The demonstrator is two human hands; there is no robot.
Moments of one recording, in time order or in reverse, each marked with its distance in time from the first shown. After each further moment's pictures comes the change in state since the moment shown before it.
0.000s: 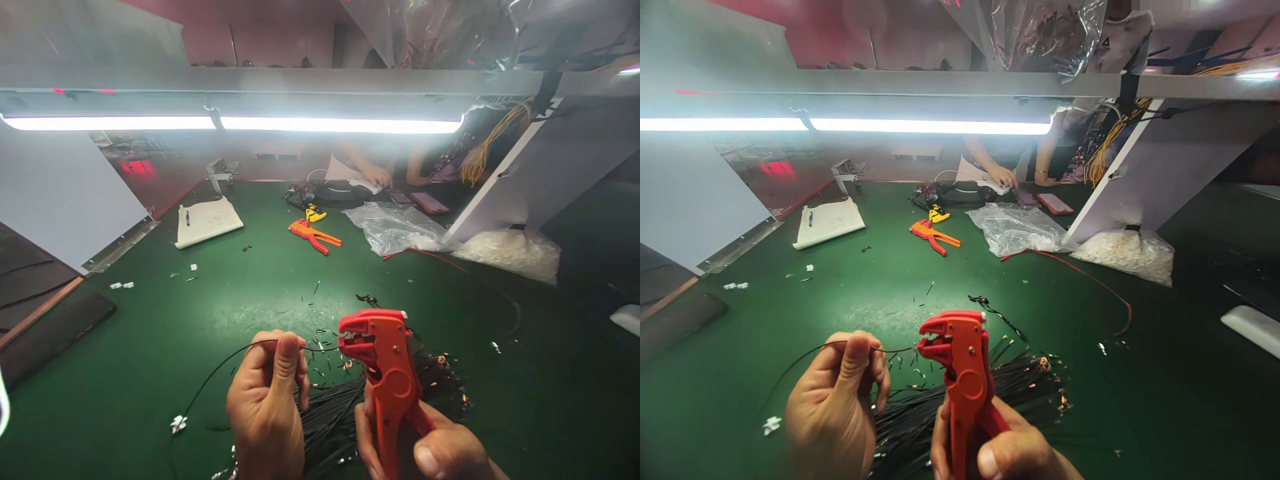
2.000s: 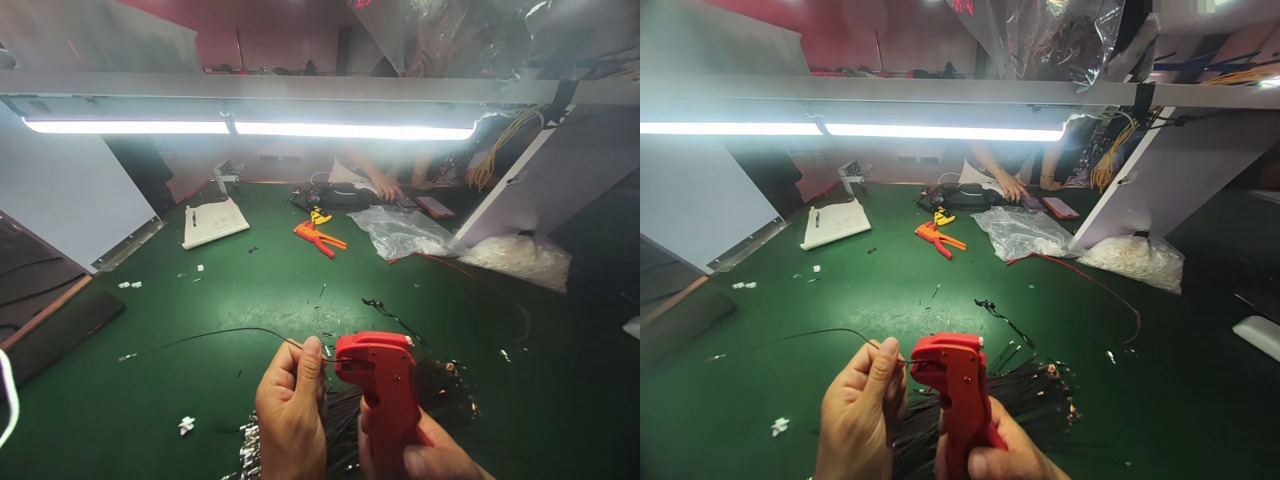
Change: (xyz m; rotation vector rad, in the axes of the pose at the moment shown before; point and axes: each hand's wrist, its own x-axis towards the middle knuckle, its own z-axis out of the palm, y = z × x) left_hand -0.009 0.002 0.010 -0.041 -0.001 -0.284; right_hand 0.007 0.016 -0.025 -0.212 -0.007 0.087
